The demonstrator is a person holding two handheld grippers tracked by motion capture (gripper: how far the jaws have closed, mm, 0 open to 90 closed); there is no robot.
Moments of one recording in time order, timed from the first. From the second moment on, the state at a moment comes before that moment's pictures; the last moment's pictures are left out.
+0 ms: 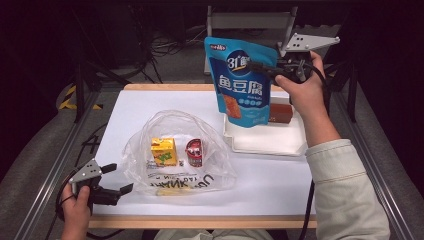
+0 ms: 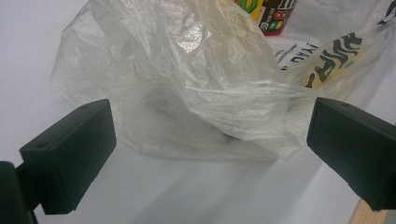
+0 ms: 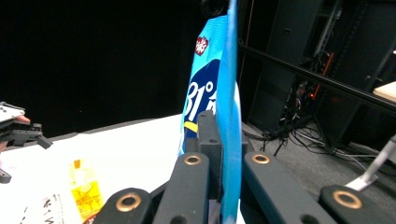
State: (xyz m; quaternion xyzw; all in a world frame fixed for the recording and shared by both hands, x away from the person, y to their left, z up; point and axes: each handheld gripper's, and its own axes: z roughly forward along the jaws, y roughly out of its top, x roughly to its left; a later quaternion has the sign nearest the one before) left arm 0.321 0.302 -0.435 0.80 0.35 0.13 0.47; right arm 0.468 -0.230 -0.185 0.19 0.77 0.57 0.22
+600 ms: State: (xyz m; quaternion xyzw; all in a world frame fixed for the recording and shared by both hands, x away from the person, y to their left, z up) left arm 0.322 0.301 -0.436 0.80 0.35 0.13 0.46; right arm 0.477 -0.262 -0.203 0.23 0.76 0.56 0.23
